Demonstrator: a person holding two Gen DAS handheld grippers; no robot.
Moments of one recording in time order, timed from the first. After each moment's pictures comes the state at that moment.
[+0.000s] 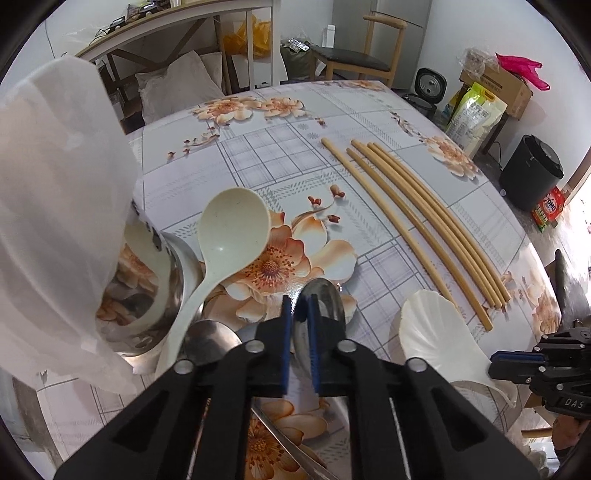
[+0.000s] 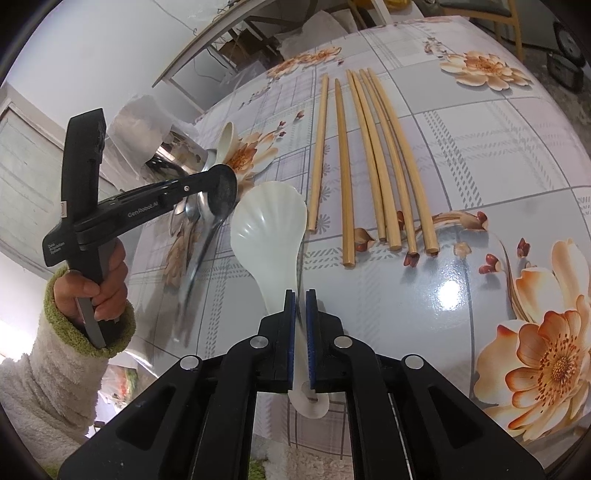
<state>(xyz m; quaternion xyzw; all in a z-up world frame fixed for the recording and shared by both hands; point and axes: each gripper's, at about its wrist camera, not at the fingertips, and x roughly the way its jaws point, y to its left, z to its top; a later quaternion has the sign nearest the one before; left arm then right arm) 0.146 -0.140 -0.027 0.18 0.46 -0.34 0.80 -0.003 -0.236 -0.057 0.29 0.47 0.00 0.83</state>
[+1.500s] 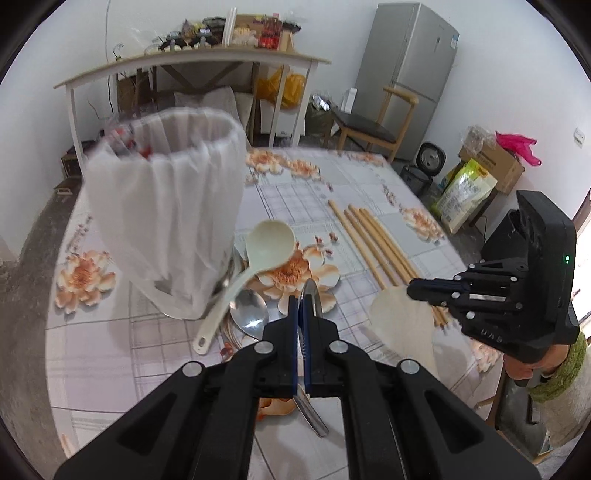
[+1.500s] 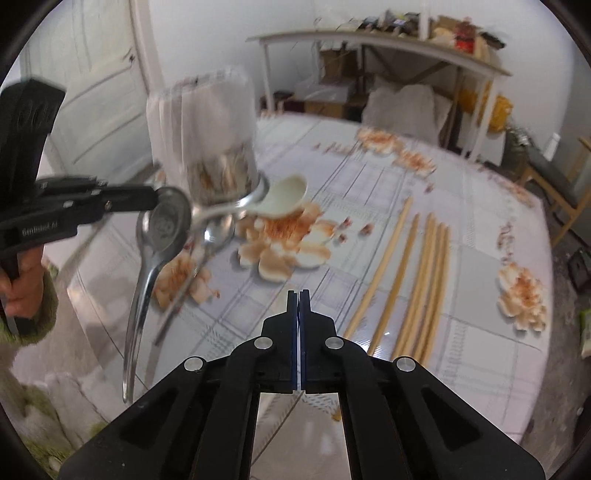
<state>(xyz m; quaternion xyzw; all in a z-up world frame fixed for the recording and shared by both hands) 0.098 -0.046 0.045 0.05 0.40 -0.34 0.85 0.070 -0.197 0.015 0.00 0.43 0.05 0.90</state>
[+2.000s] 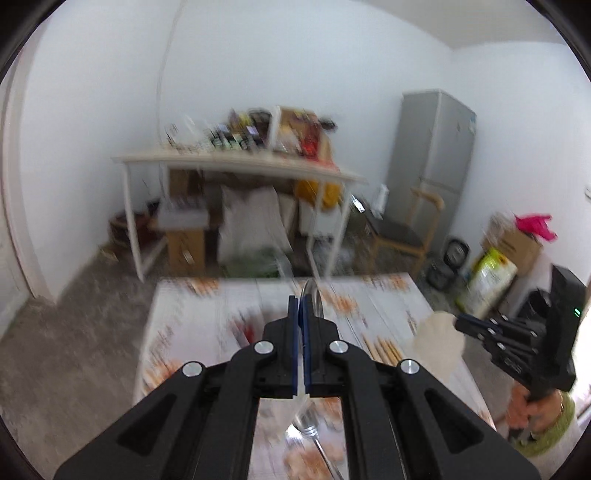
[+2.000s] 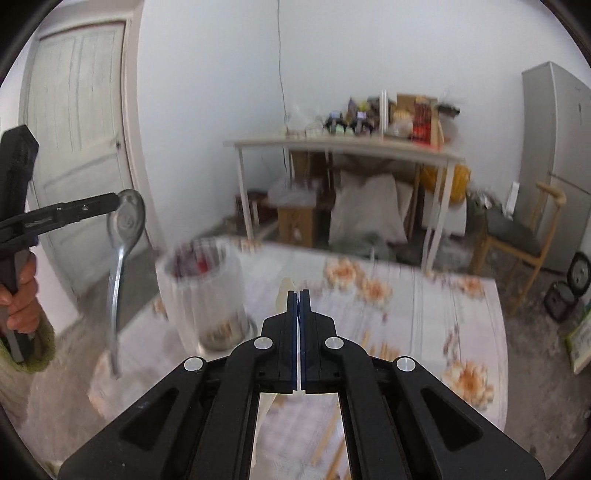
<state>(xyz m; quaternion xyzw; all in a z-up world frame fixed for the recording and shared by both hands) 0.123 0.018 0.192 -0.01 0.23 -0.27 0.94 0.084 -0.199 0.142 0.01 0.25 0.00 0.97</state>
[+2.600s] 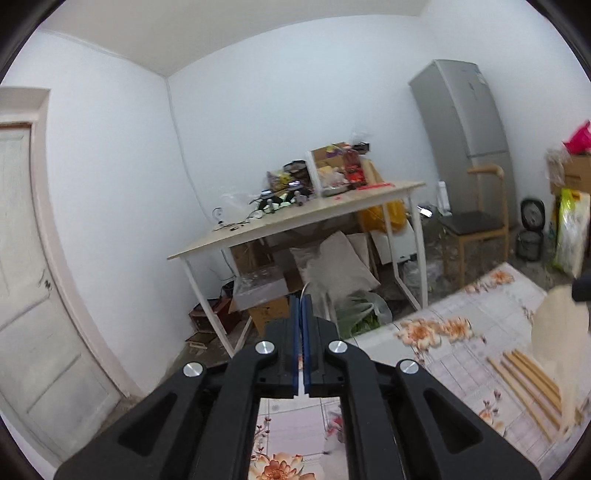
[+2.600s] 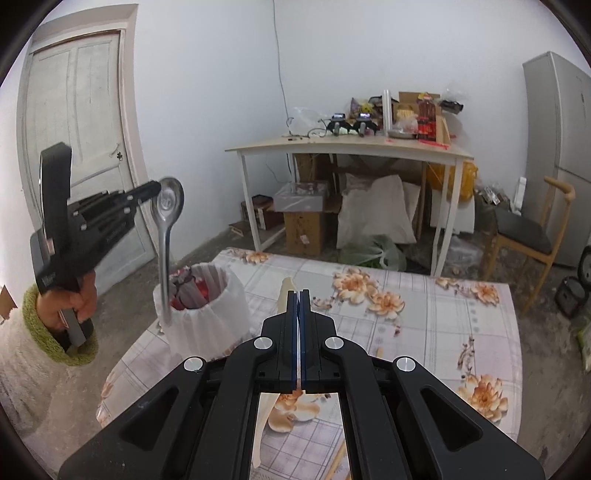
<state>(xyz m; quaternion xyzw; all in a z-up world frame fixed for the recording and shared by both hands) 0.171 -0.031 0.156 0.19 0.09 -0.14 0.97 0.107 -0.204 0.135 0.03 0.26 0.01 0.96</state>
